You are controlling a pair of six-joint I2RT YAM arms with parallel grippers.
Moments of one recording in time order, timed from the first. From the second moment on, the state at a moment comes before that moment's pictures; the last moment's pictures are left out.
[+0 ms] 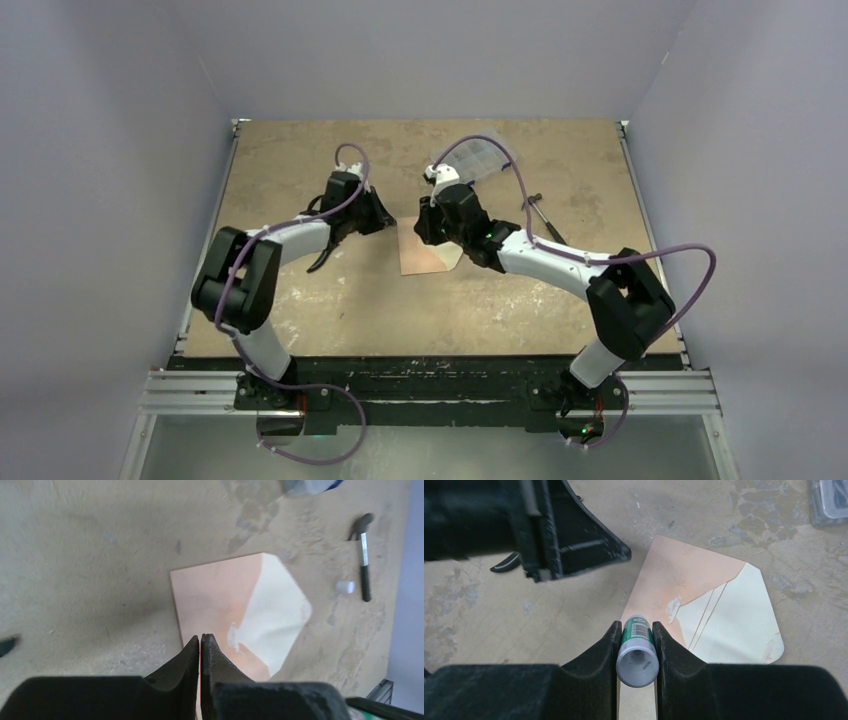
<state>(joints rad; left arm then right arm) -0.34 1.68 0.94 0.12 0.26 -0.63 0.75 1.62 1.06 0.03 0.09 0.36</state>
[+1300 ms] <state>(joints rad) -0.38 2.00 1.14 0.09 0.31 -0.69 0.81 1.88 1.07 0.11 0.25 0.32</state>
